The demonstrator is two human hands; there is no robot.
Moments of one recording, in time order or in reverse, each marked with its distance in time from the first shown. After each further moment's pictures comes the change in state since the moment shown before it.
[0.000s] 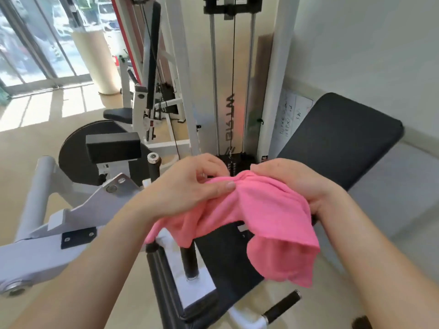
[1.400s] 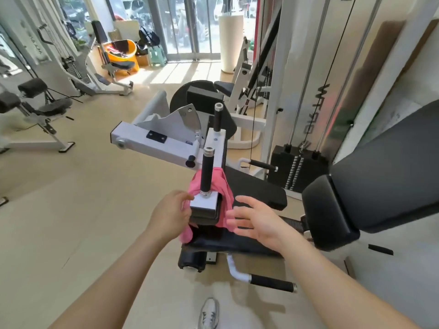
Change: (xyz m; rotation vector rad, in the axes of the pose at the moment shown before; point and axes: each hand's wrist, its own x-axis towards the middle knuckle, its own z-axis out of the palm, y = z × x) left_hand -0.154 -0.025 0.220 0.431 0.605 -0.866; right_hand -0.065 0.172 -0.004 -0.098 -0.293 0.331
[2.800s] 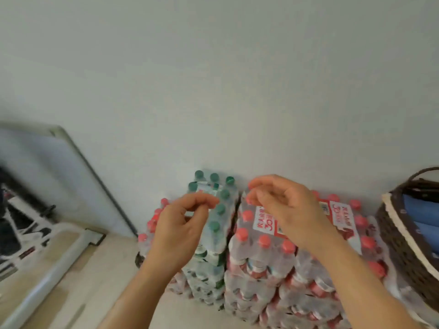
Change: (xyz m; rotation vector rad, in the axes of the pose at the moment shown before) left_hand -0.822 0.441 0.065 -0.773 -0.902 1.009; right_hand -0.977 0.408 0.006 -0.131 1.556 -0.255
